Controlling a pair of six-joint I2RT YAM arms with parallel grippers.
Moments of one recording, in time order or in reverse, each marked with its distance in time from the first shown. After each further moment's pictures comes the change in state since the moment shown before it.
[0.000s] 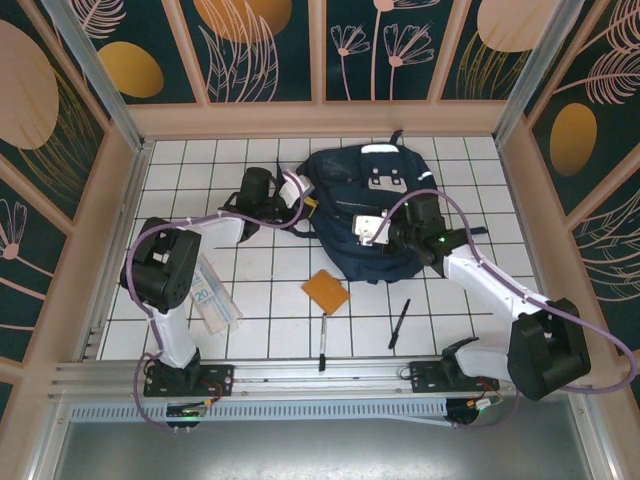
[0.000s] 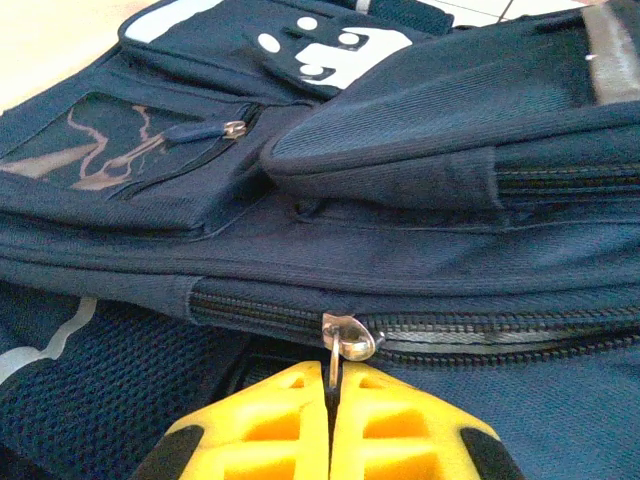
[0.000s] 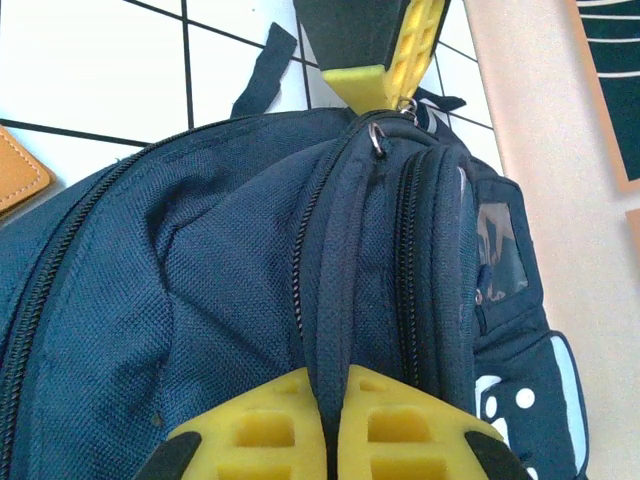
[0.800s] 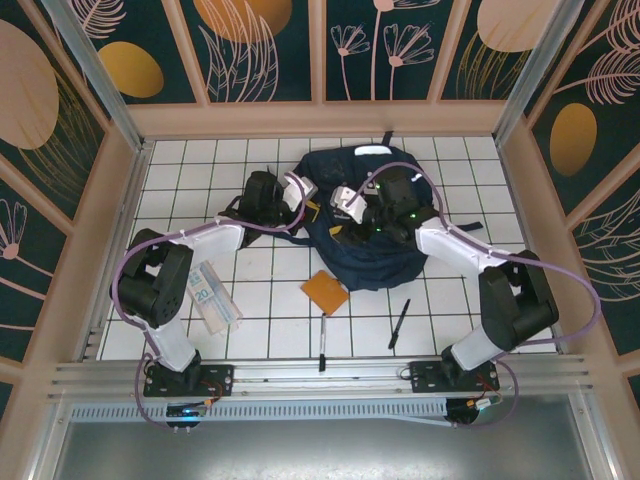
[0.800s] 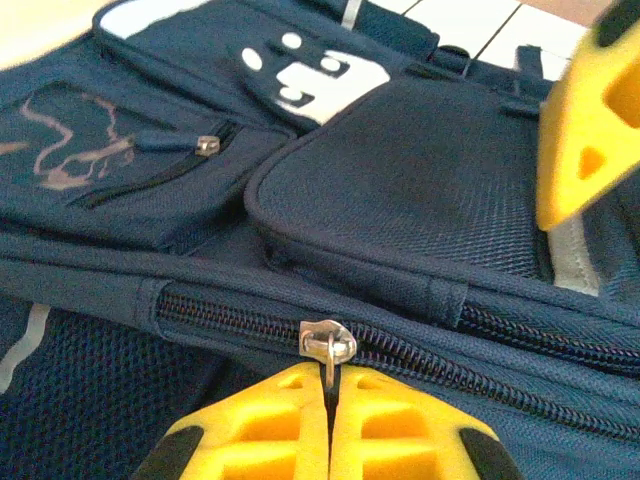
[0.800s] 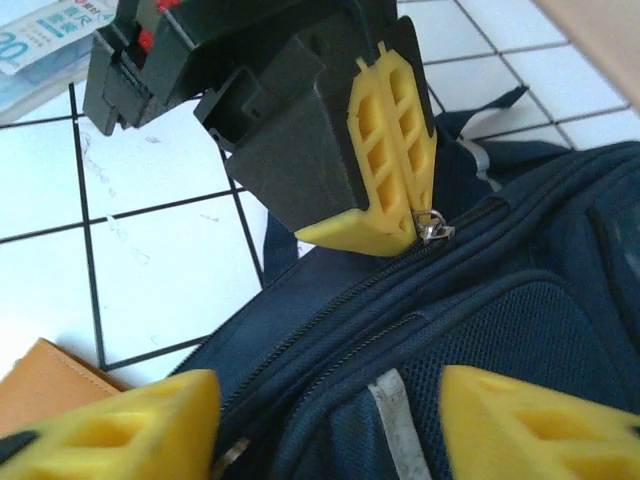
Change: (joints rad) left arm -0.069 -0.108 -0.043 -0.076 -0.094 -0.126; right arm 0.075 0.292 0.222 0.007 -0.162 0.512
